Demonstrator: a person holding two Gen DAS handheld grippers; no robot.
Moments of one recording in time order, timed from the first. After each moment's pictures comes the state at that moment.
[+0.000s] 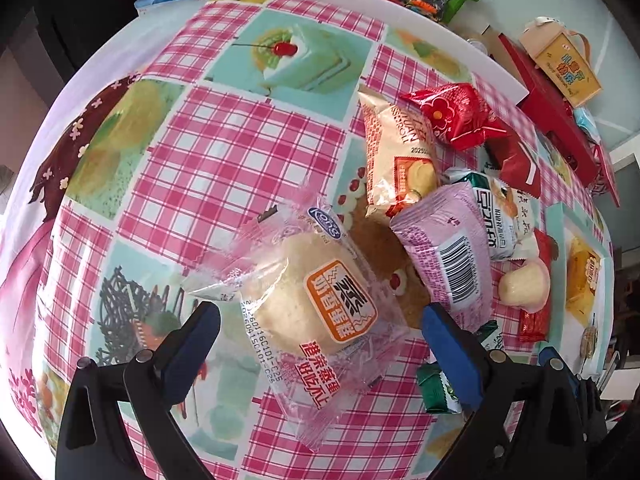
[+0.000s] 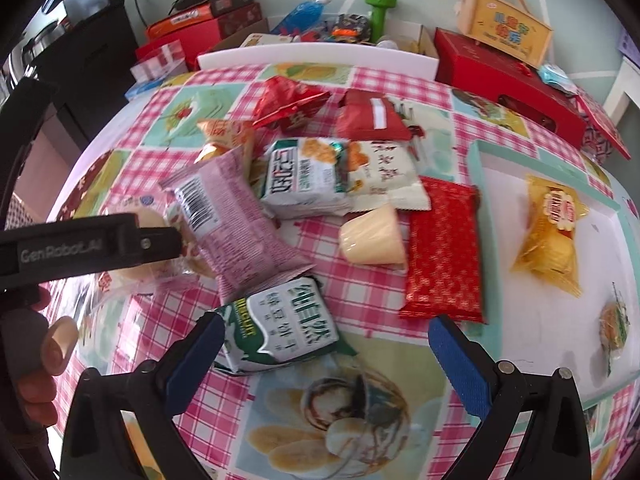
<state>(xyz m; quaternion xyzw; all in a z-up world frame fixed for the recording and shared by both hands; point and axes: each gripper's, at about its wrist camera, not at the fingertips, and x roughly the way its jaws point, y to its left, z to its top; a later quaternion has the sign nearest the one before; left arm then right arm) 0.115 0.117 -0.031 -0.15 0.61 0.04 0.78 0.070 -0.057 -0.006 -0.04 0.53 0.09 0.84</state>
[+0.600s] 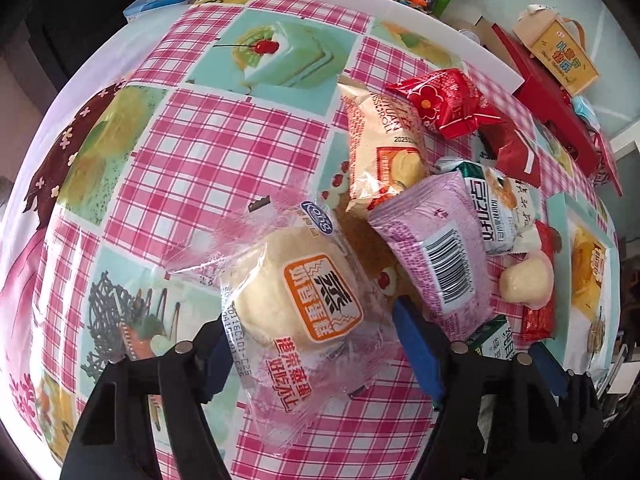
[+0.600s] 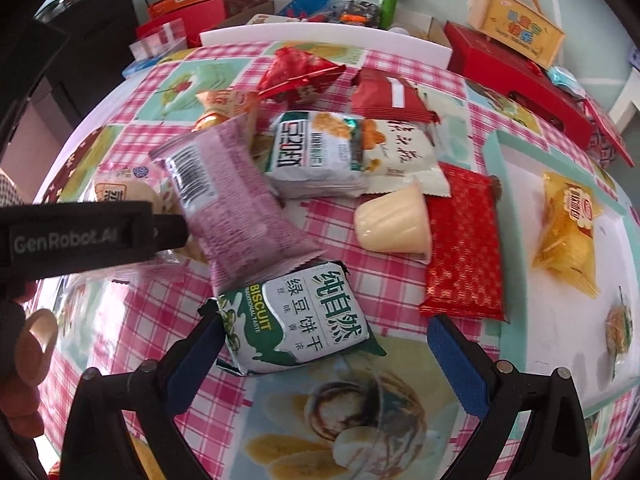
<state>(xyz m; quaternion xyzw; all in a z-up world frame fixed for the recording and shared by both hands) 0.117 0.100 -0.040 -0.13 0.60 0.04 0.79 0.073 -0.053 -0.023 -0.06 0.54 0.09 0.84</state>
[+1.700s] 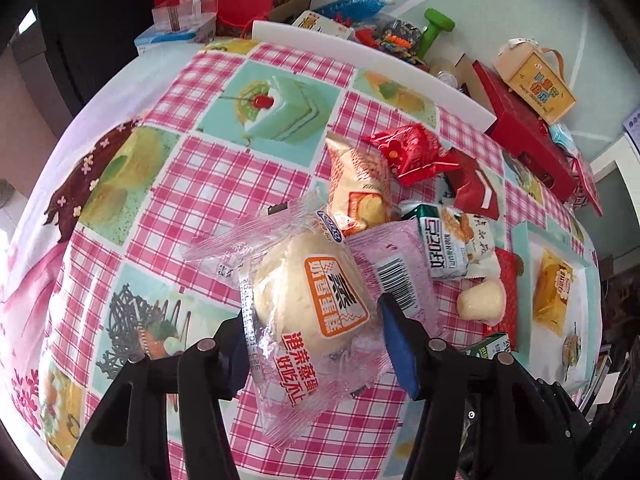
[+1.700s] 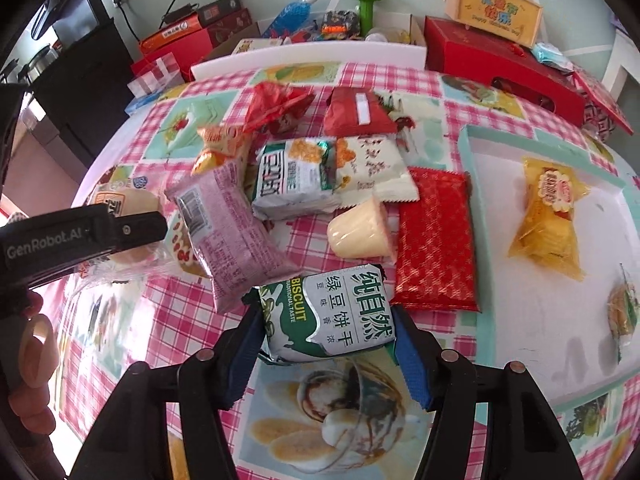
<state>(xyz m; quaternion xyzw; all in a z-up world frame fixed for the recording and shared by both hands) 0.098 0.101 0.031 -0.15 0.55 0.03 0.82 0.070 -0.082 0.000 0.01 0.53 0.09 0.84</state>
